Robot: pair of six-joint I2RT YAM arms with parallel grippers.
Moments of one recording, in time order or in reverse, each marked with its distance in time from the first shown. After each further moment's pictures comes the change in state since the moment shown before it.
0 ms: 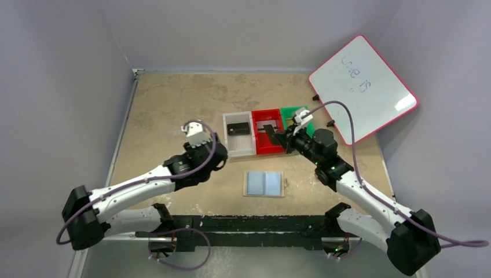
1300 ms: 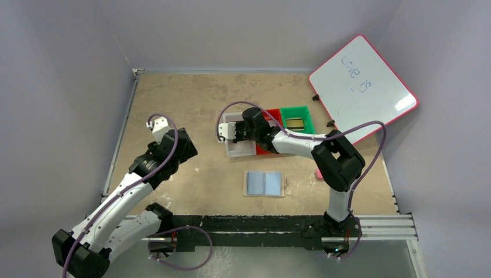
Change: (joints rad) left arm 0.500 -0.304 -0.040 -0.248 0.247 0.237; right arm 0.254 0.929 0.646 -0.090 0.057 -1.204
